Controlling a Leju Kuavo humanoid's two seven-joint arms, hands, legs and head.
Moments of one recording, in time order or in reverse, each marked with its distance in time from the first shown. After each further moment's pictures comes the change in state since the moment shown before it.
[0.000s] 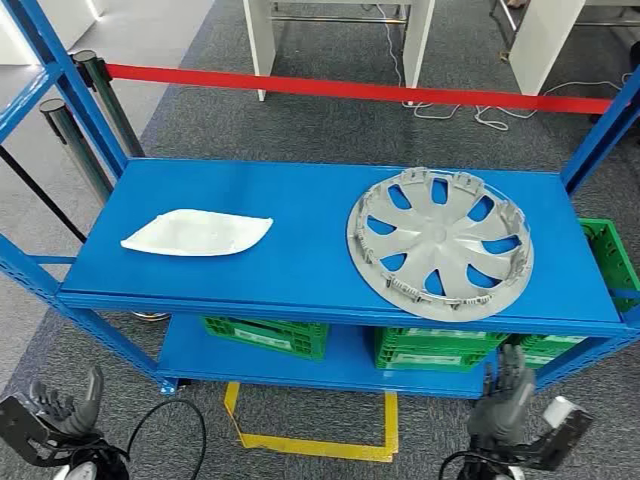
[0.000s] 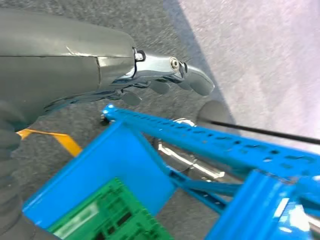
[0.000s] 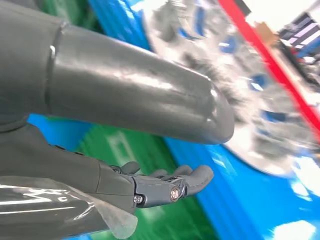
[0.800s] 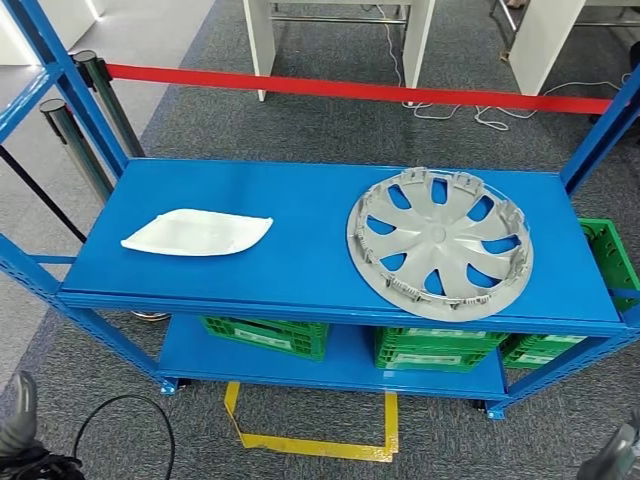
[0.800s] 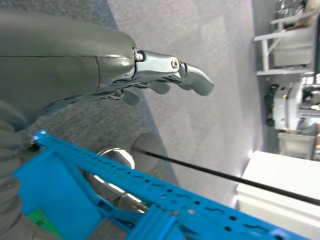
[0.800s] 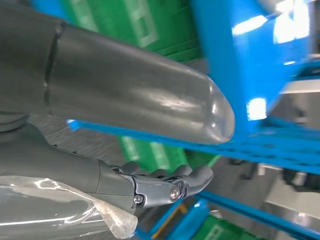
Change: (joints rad) left arm 0.088 -0.057 0.086 -0.312 -0.059 0.060 -0.062; right arm -0.004 0.054 -0.519 0.022 0.500 -0.035 -0.061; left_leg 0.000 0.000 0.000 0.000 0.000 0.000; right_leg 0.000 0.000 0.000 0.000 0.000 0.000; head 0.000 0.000
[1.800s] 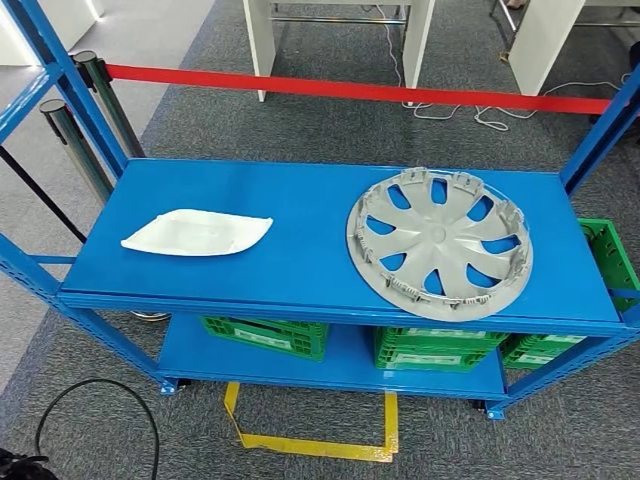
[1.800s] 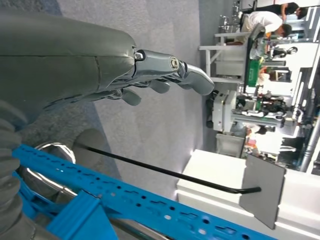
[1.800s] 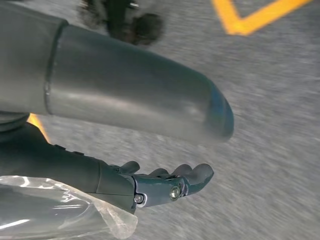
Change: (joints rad) left arm 0.070 -0.022 -0.058 -0.296 -0.021 0.055 -0.040; right arm -0.171 -0.032 -0.468 0.757 0.558 -0.078 0.328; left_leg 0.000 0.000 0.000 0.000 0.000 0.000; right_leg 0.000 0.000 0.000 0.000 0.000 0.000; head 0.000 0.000
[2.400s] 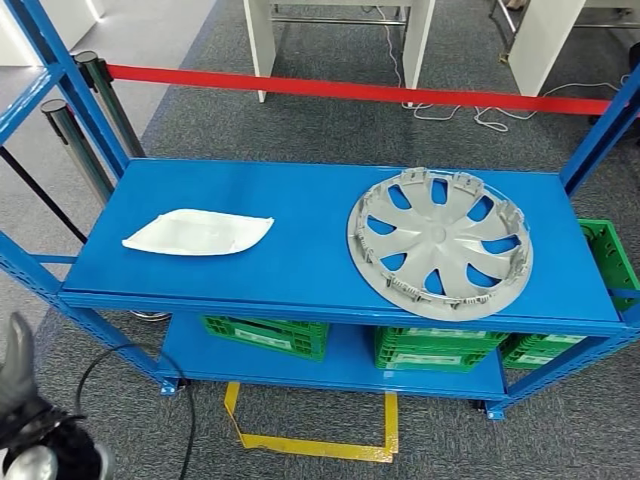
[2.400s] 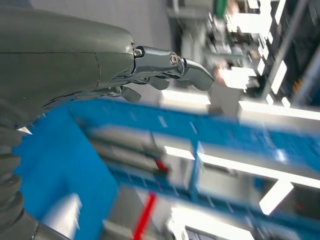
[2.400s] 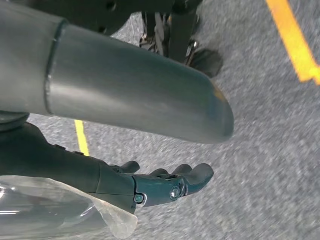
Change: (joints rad) left arm -0.084 0.047 -0.259 -0.047 -0.118 -0.039 0.000; right arm -0.052 -0.022 -0.066 0.198 0.168 0.063 0.077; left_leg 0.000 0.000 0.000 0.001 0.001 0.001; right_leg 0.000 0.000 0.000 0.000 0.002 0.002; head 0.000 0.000
